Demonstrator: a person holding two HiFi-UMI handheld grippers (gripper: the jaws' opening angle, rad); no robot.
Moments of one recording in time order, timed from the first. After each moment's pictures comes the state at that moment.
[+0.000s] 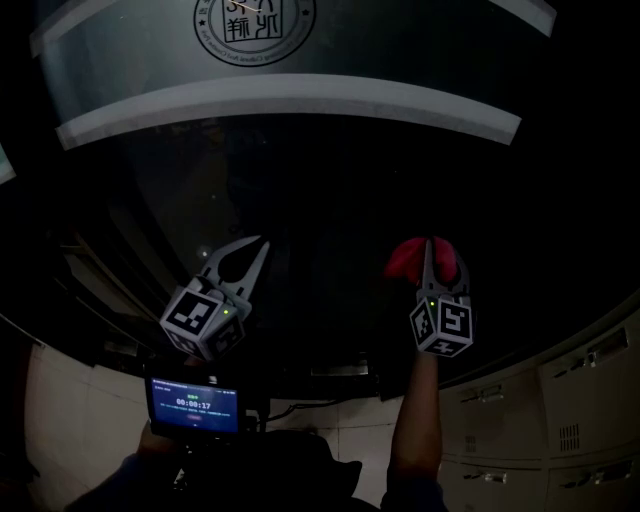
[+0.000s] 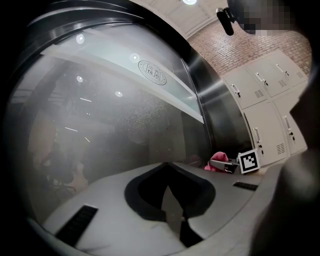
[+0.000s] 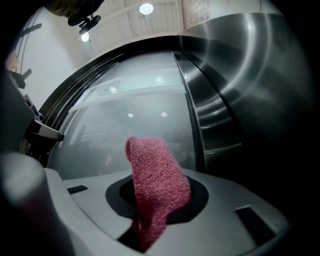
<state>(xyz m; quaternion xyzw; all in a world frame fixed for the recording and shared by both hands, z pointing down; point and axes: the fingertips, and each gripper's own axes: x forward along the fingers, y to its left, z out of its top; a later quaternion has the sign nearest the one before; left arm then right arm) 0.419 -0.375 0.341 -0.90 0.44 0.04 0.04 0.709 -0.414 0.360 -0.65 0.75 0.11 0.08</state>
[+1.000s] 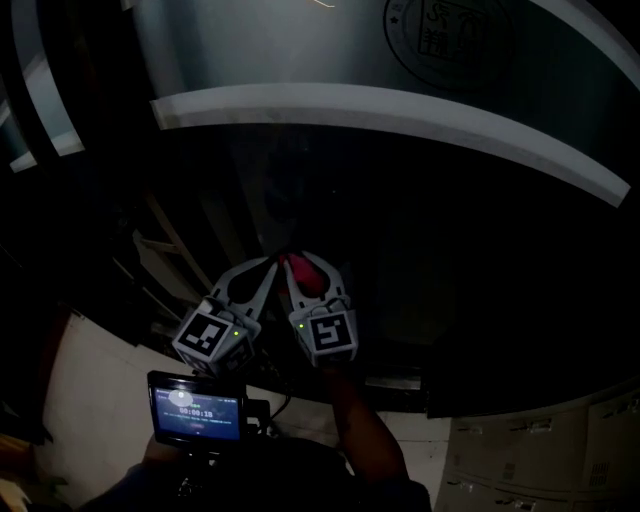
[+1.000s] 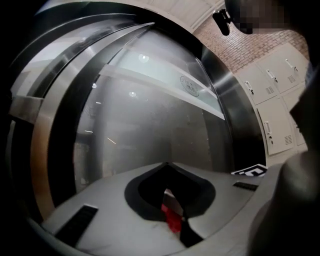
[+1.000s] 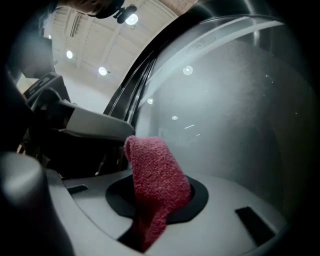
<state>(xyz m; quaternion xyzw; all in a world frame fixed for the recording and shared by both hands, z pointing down) 0.228 -0.361 0.359 -0.85 0.52 0.01 0.02 0.231 -0.401 0.404 -0.35 0.93 0.06 0.09</state>
